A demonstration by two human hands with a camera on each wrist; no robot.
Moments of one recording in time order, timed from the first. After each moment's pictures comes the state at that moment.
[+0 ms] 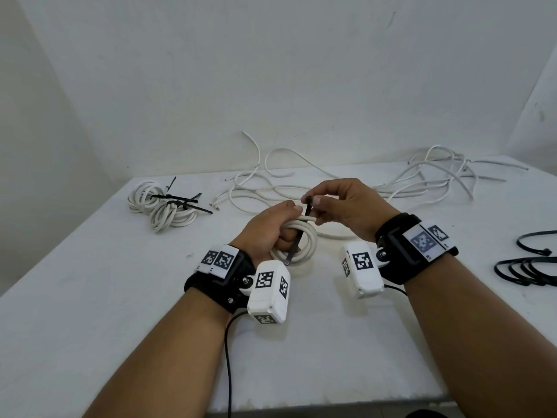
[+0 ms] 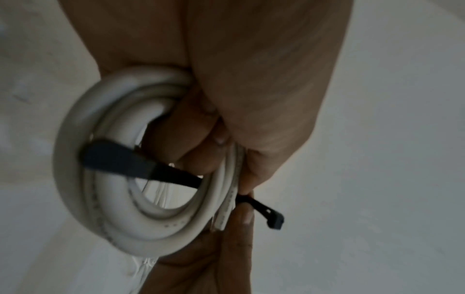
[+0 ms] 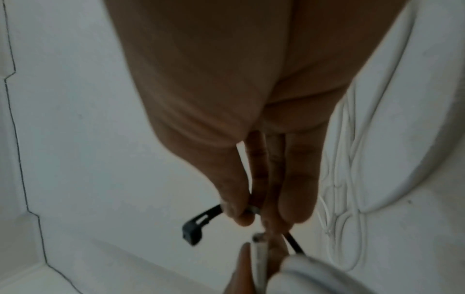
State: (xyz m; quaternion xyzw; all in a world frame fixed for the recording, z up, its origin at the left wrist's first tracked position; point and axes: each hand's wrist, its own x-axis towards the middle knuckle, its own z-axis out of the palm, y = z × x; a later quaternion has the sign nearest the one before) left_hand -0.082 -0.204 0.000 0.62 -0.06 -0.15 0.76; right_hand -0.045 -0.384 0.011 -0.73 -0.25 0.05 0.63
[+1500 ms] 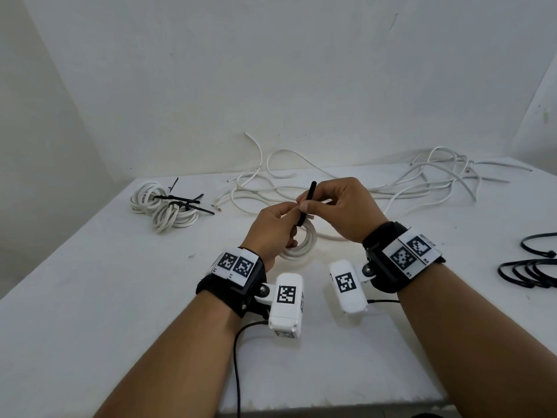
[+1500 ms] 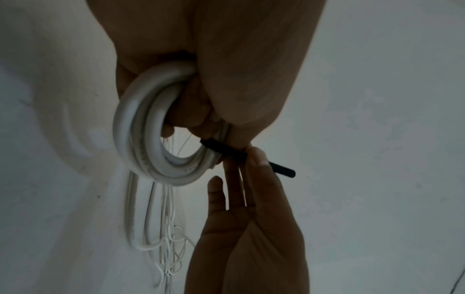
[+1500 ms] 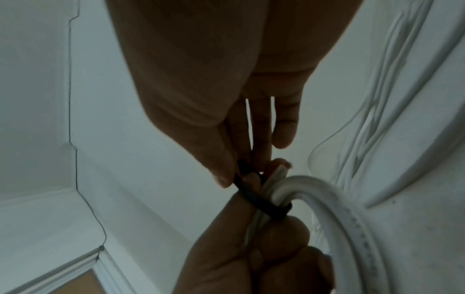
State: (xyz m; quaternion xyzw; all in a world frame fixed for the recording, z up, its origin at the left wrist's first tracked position) left_hand -0.078 -0.212 -0.012 0.72 -0.04 0.01 0.69; right_hand -0.052 -0.371 0.009 -0.81 -0.25 -0.12 0.51
